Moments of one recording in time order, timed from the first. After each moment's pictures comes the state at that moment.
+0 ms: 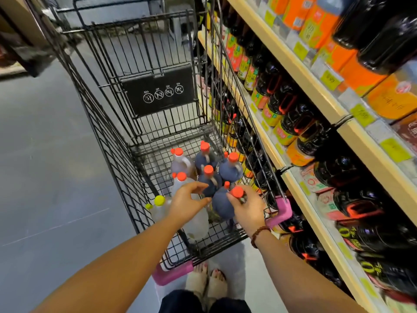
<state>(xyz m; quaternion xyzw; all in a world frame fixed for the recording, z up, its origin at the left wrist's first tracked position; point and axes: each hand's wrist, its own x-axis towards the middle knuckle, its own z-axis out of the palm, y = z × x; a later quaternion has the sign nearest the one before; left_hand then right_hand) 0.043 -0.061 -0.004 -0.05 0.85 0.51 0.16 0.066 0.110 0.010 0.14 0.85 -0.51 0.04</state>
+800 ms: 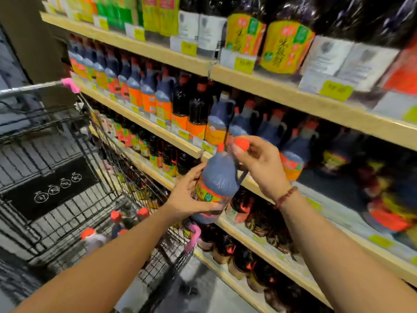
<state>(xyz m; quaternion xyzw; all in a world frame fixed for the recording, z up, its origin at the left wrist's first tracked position) 0.055 0.111 0.184 0.34 0.66 0.63 0.22 0.137 0.270 0.274 0.10 0.78 -0.54 -0.30</state>
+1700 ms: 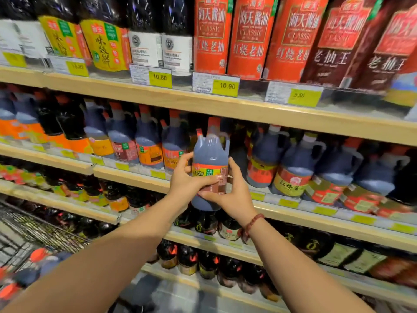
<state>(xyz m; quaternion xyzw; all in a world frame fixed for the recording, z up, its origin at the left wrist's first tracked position) 0.229 0.341 0.225 0.30 0.64 0.65 0.26 0.353 0.399 0.218 0.27 0.74 -0.51 -0.35</state>
